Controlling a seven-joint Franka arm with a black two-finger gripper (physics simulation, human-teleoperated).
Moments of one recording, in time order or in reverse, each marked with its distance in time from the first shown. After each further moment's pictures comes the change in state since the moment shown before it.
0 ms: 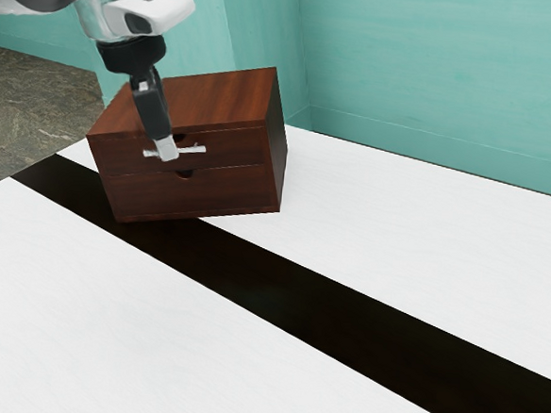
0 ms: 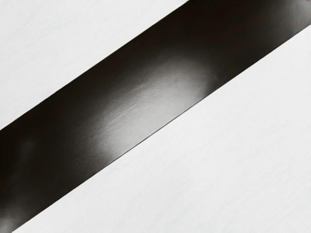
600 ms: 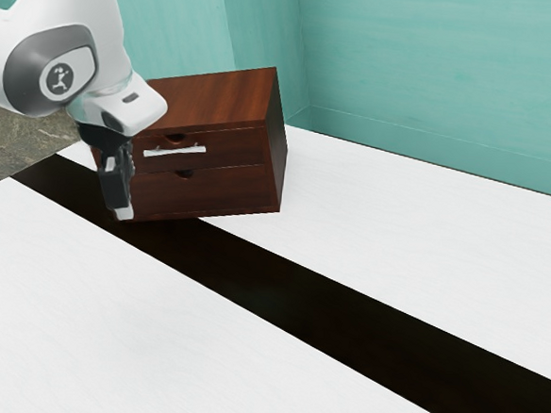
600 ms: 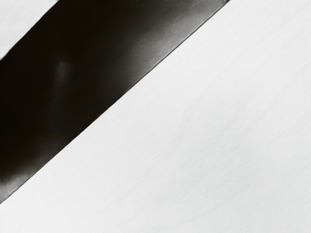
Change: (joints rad) arm 0.037 -0.203 -0.028 -0.504 0.244 0.272 0.127
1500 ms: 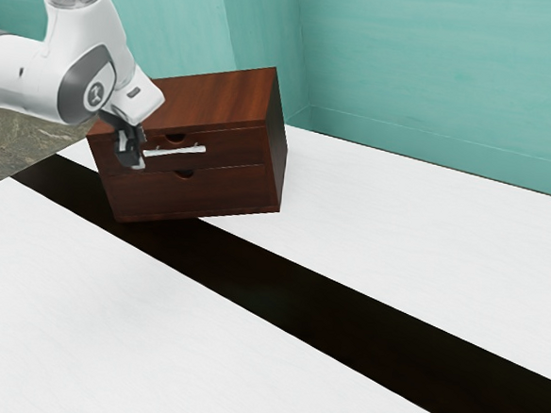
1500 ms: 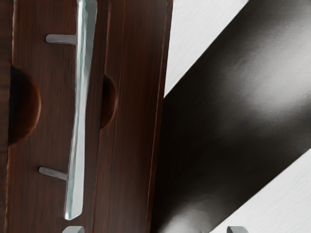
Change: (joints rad) arm 0.135 0.352 0.077 0.231 -0.019 0.435 0.274
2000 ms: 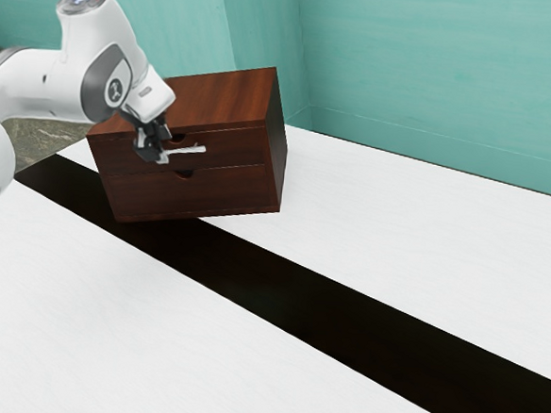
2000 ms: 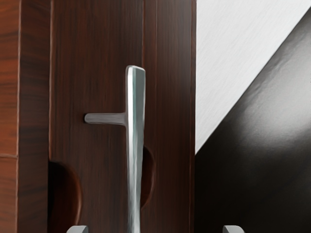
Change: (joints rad) arm 0.044 0.156 -0.009 0.168 -0.174 0.022 0.171
